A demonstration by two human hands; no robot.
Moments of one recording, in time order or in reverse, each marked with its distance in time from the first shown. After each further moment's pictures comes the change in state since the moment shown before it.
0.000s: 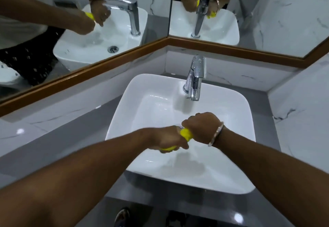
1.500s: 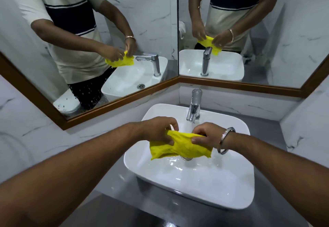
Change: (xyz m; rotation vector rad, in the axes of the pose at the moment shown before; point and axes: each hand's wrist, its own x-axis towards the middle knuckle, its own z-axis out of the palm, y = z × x) left_hand -0.118 0.069 -0.016 0.790 0.481 0.232; right_hand -0.030 0.036 -0.097 0.755 -0.253 0.111
